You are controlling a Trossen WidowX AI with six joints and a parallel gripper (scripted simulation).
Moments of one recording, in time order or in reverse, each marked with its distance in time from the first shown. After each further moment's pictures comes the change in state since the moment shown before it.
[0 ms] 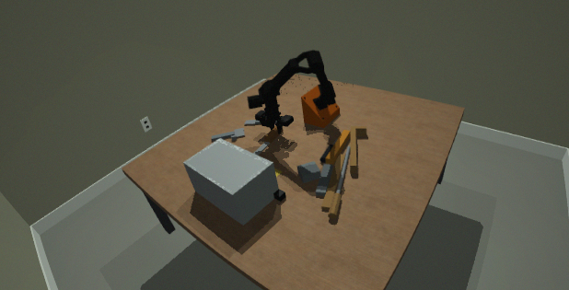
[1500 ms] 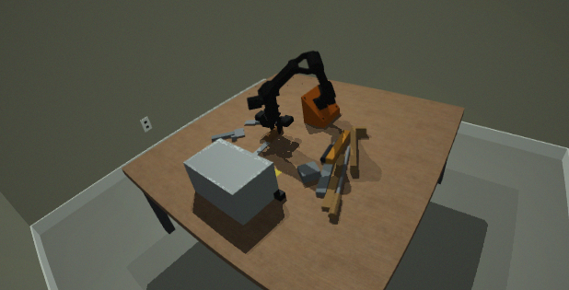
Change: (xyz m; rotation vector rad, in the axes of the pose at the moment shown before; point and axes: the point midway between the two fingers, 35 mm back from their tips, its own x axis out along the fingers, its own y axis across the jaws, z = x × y) arm 0.000 0.001 0.001 -0.004 0.024 0.001
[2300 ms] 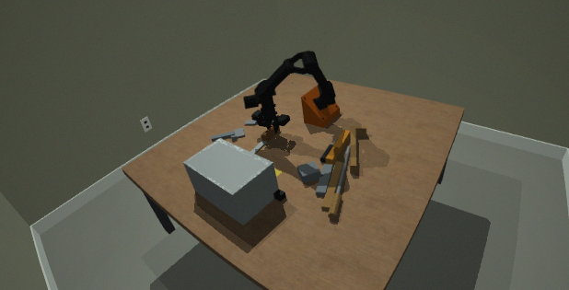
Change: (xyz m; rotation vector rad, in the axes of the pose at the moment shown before) arm -0.001 -0.020 0.000 -0.007 -0.007 -0.001
